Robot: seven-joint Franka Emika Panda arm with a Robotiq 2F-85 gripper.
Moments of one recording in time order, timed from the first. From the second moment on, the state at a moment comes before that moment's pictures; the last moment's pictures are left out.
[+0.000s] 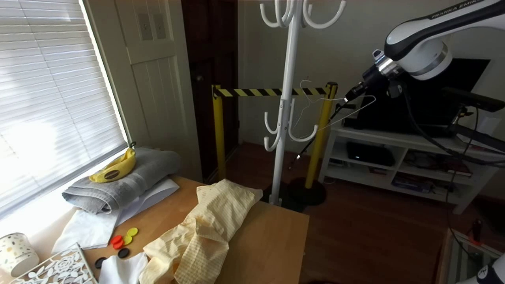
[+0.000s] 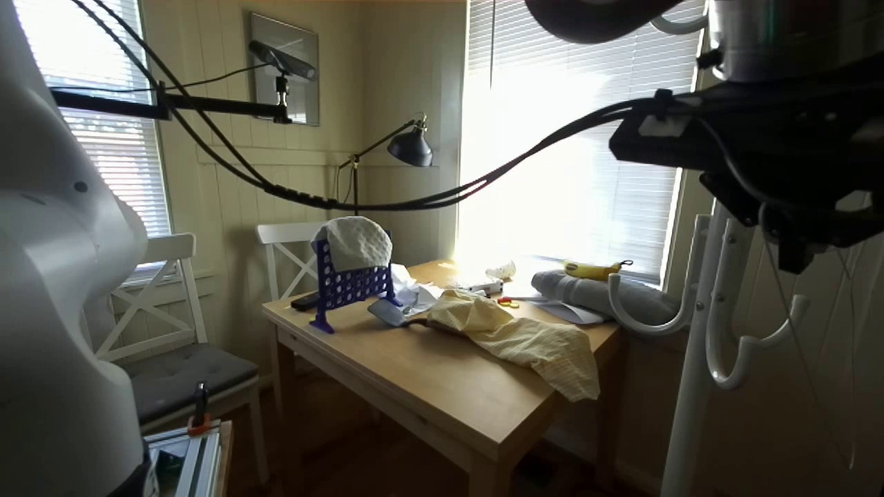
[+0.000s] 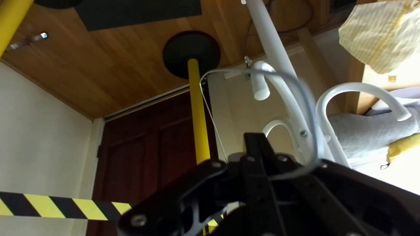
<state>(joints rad) -0.14 -0.15 -0.32 -2.23 0.53 2.54 -0.82</state>
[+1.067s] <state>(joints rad) -0.16 -0.10 -0.22 -2.42 0.34 3.09 -0.34</state>
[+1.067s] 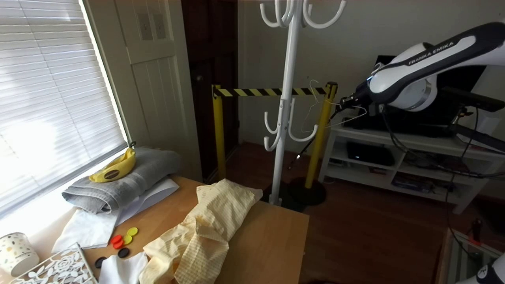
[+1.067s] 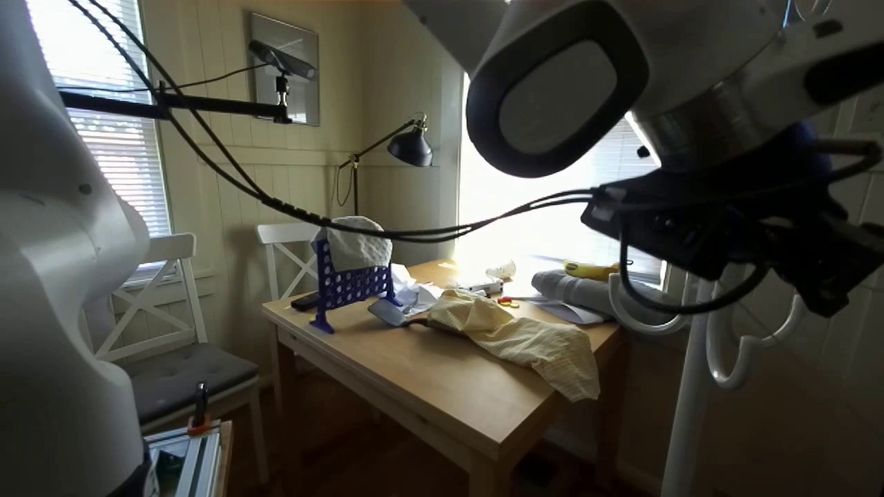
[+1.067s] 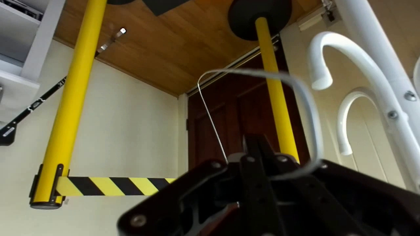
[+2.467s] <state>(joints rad) 0.73 0.42 -0.84 -2.25 0.12 2.95 -0.22</state>
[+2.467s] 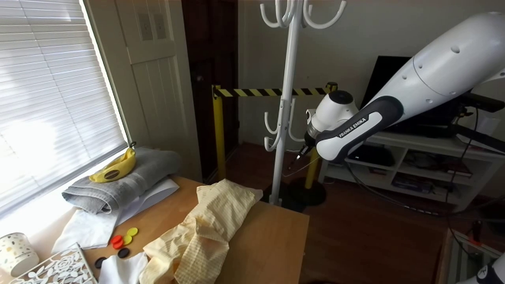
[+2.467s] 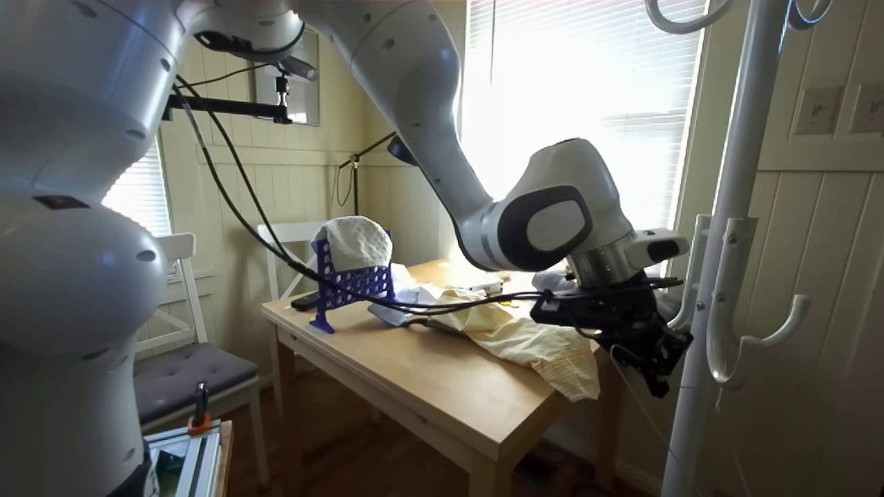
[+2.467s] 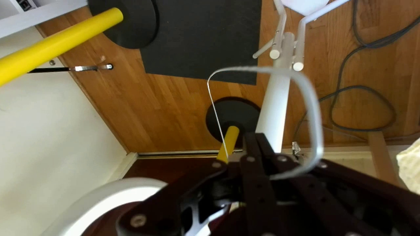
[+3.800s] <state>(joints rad) 1.18 0.60 -1.16 -2.58 0.18 3.35 0.25</state>
